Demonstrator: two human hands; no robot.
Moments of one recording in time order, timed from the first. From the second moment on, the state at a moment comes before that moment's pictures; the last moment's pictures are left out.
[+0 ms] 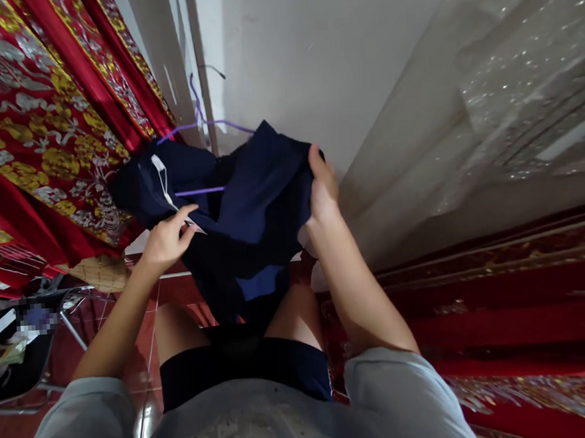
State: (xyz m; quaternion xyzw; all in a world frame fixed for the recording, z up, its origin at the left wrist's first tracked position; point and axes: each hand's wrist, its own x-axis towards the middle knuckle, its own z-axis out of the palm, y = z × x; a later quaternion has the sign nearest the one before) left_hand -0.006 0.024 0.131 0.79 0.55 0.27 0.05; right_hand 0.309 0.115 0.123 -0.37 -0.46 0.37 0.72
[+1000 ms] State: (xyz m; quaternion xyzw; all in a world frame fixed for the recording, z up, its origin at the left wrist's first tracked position) left_hand 0.066 -0.042 0.042 0.67 0.47 0.52 0.23; right_hand 0.193 0.008 0.001 -0.57 -0.52 0.52 0.37
